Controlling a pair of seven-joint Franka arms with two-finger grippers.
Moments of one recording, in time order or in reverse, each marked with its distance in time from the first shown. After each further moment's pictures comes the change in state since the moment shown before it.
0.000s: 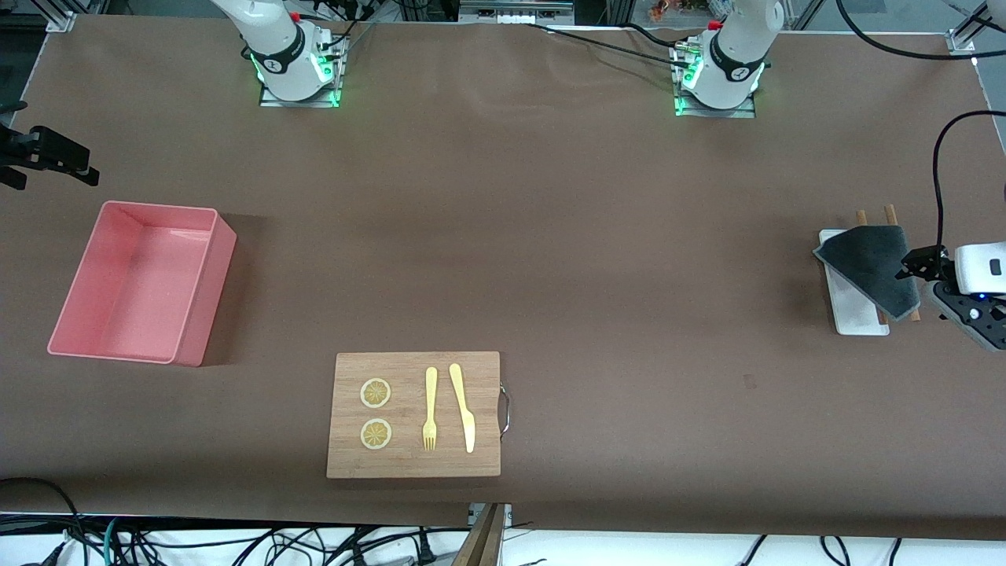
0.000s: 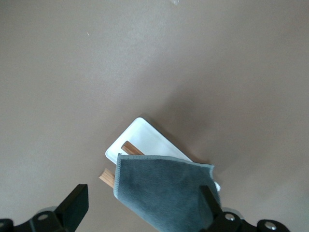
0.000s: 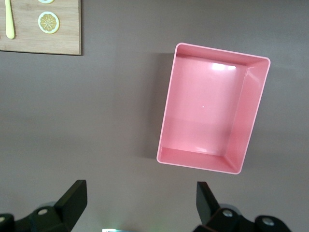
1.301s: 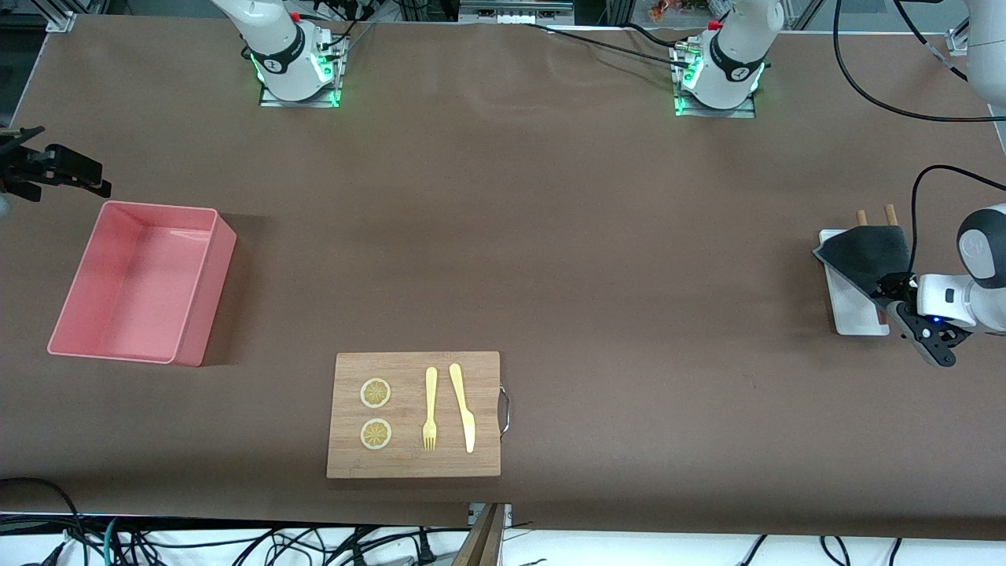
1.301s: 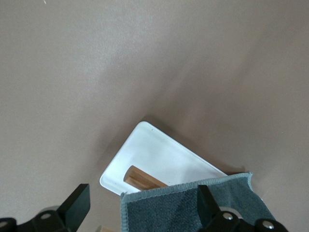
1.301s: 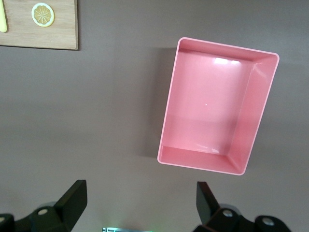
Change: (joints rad) left arm 0.047 0.179 -0.002 0.001 0.000 0.130 0.144; right arm 0.001 0.045 0.001 0.000 0.000 0.004 0.000
